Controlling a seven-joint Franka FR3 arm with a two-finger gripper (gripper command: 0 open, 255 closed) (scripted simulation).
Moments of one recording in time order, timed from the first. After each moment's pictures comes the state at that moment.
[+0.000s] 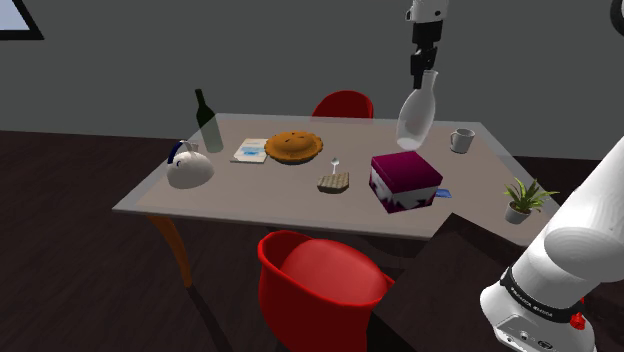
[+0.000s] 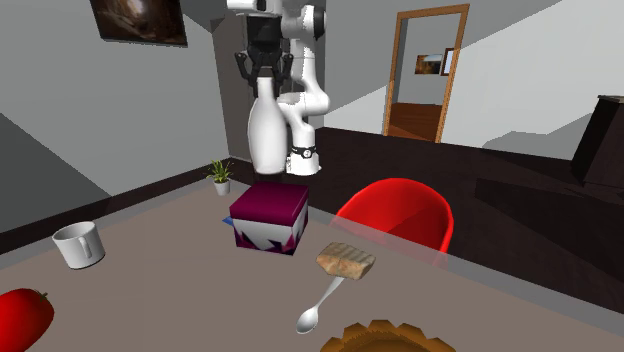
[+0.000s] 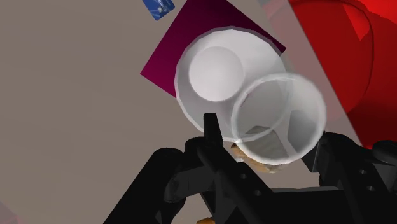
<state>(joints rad) -0.13 -0.03 -0.28 -1.69 -0.07 1.56 -0.52</state>
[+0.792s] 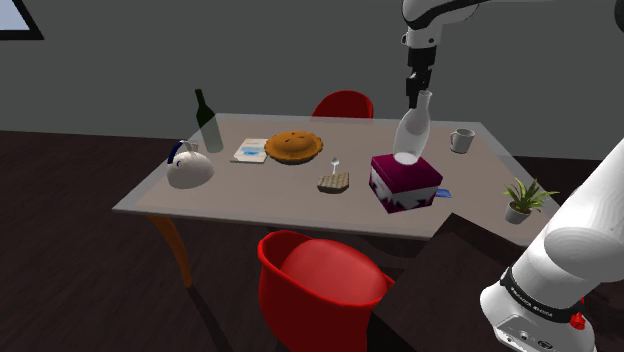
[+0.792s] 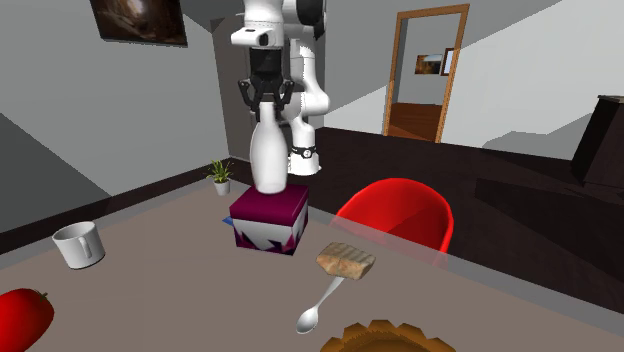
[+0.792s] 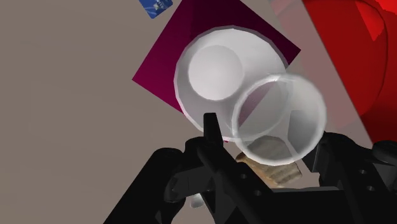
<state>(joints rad) -0.13 -0.05 -0.28 -1.86 -0.07 1.72 -0.51</state>
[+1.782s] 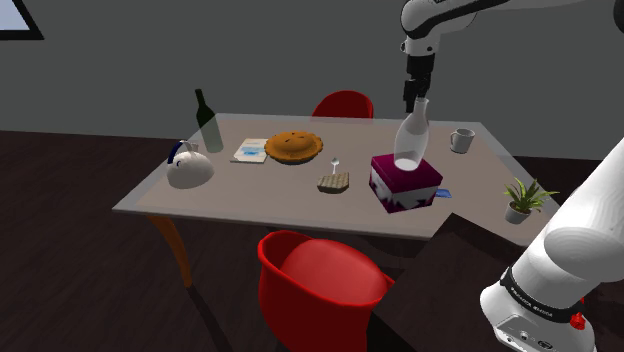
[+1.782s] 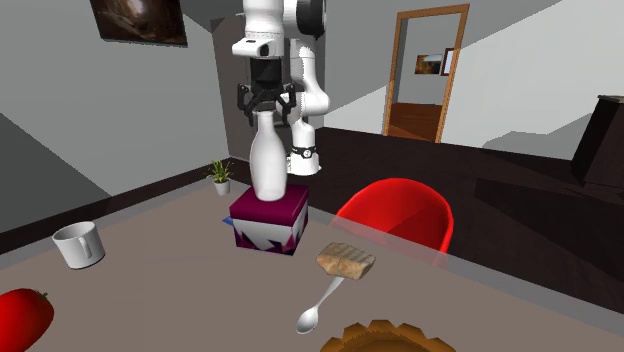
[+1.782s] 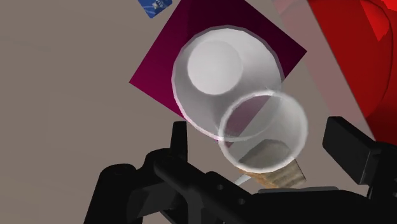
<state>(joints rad) -0.13 -0.04 -0.29 -1.91 -0.07 1.77 -0.51</state>
